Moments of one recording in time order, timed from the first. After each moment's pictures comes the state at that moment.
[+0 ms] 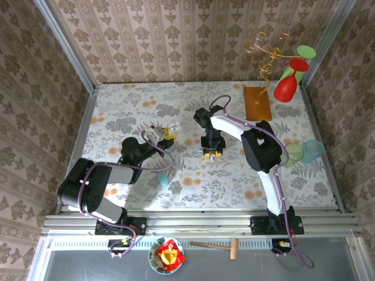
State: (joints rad) left arm -0.40 1.51 0.36 1.18 0.59 0.06; right arm 0.55 2.21 1.72 -1.21 -0.06 0.59
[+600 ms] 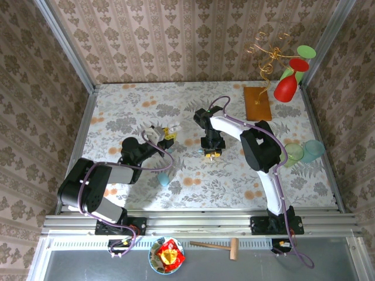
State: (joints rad) left arm -0.40 1.51 0.36 1.18 0.59 0.06; right arm 0.55 2.22 1.72 -1.20 -0.06 0.58
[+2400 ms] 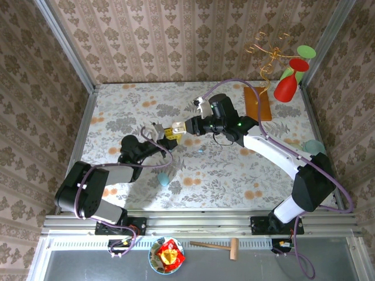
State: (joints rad) left arm -0.43 1.46 0.41 1.17 0.76 -0.14; right arm 0.61 1.56 1.28 -0.29 -0.36 0.37
